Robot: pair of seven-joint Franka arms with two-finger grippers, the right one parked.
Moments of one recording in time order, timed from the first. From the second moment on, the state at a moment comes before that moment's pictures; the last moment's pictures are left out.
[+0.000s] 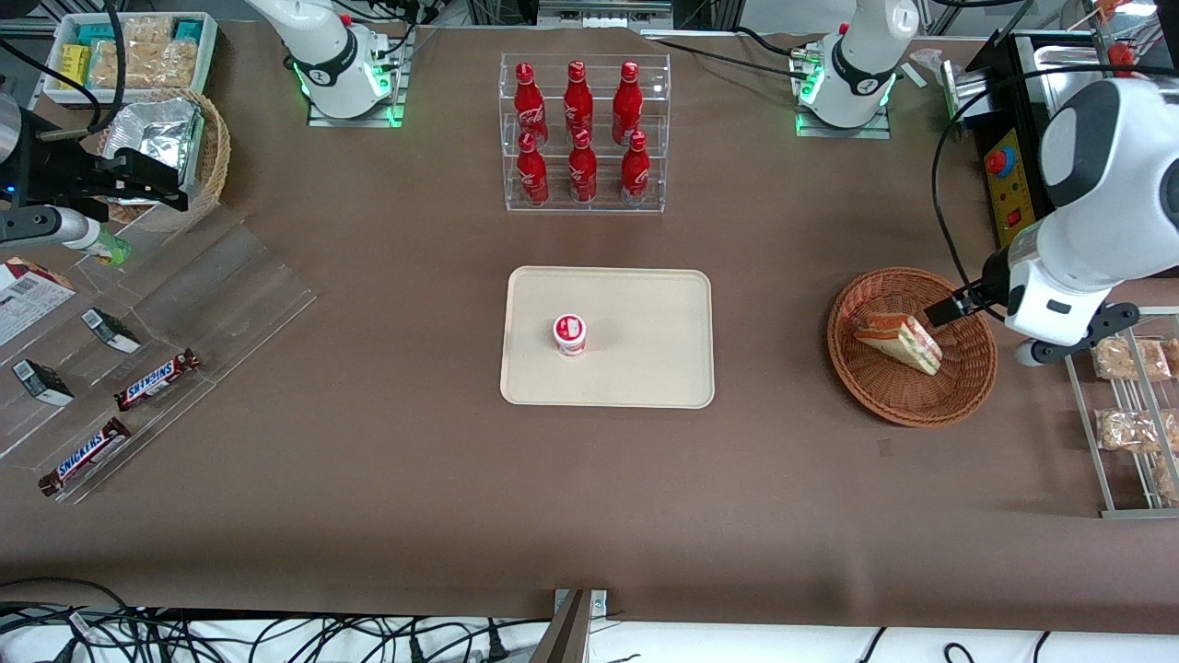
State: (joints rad) arm -0.01 0.18 -0.04 -1.76 0.05 1.82 -0.60
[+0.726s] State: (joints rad) arm 0.00 0.18 -0.04 -2.08 0.12 2.23 -0.97
